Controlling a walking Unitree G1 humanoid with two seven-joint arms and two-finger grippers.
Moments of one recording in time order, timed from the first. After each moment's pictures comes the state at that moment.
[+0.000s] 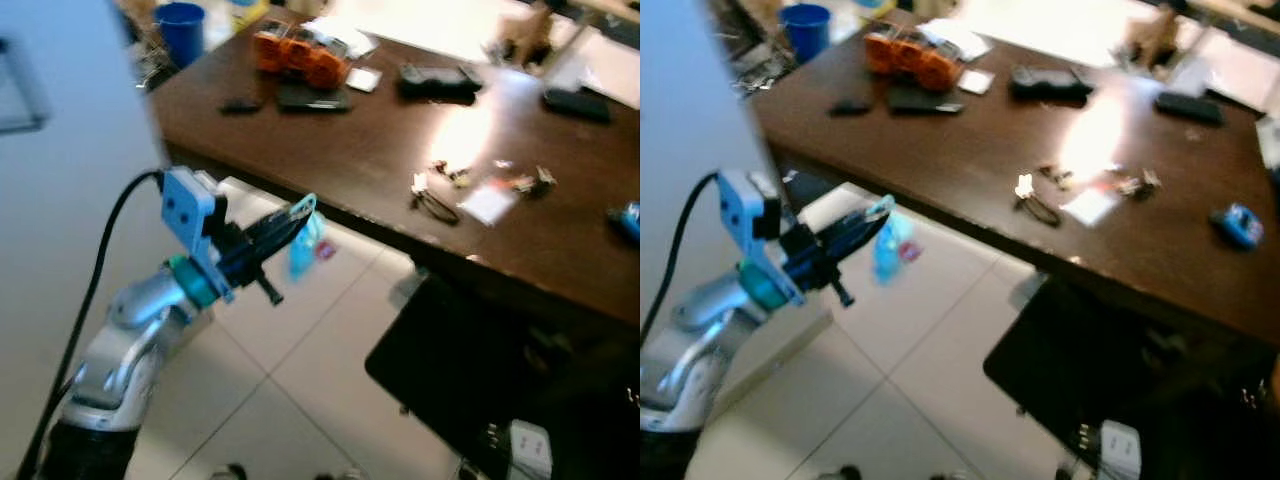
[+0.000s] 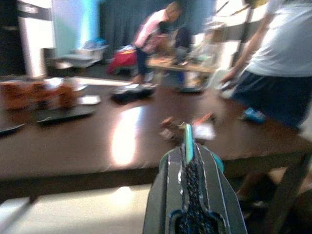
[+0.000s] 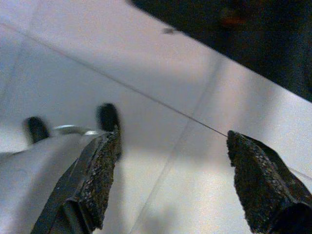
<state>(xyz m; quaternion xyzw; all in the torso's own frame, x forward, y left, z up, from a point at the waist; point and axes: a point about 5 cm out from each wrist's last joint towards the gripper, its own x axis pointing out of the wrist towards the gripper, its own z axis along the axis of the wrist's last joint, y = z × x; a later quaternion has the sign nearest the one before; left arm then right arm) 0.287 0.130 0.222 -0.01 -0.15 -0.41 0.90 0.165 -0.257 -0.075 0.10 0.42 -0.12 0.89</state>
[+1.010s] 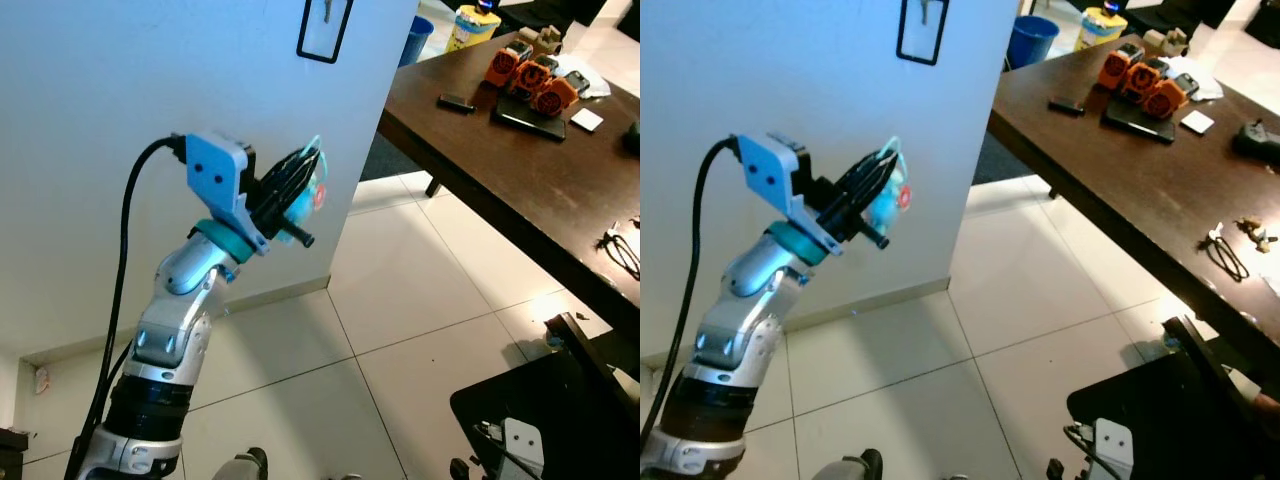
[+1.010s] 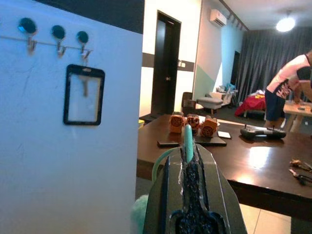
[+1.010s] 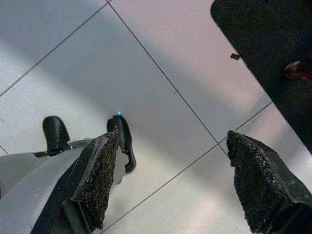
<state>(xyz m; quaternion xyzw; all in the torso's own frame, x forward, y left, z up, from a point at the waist) 0.315 0.090 0.252 -0.01 -0.25 -0.33 0.91 0.170 -0.259 -0.073 0.11 0.41 -0.15 0.89</state>
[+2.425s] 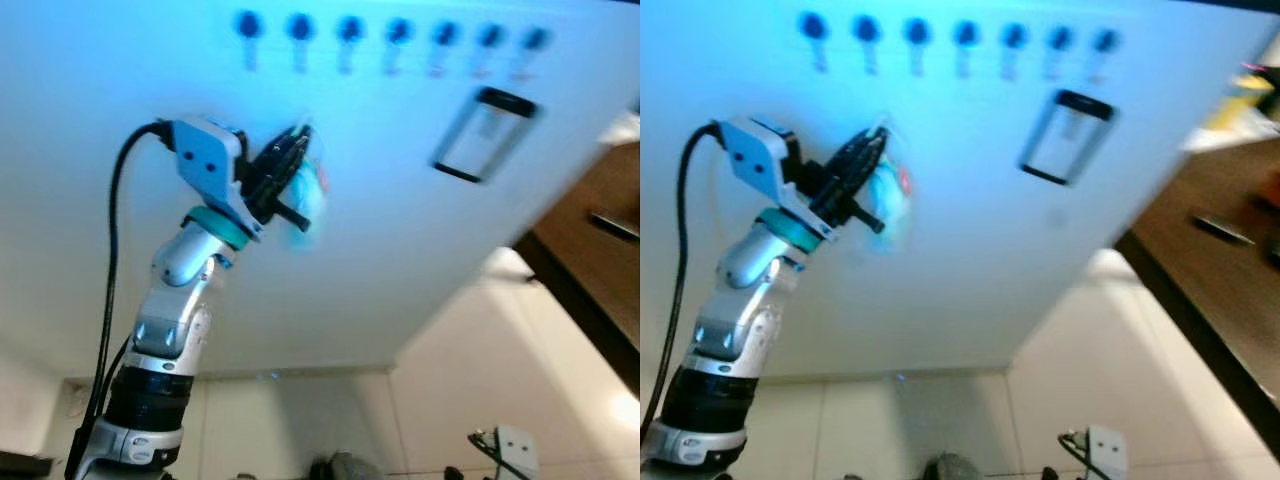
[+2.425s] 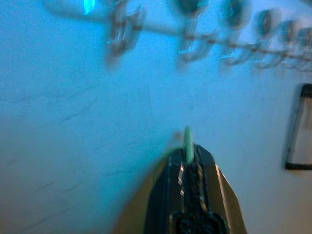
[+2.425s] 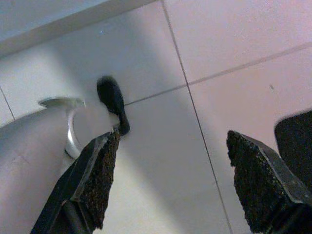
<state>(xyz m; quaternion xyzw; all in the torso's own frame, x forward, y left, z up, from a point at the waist) 0.316 0.092 0.253 -0.02 -0.26 -0.31 0.91 0.158 -0.260 -0.076 0.10 0.42 -0.13 0.89</state>
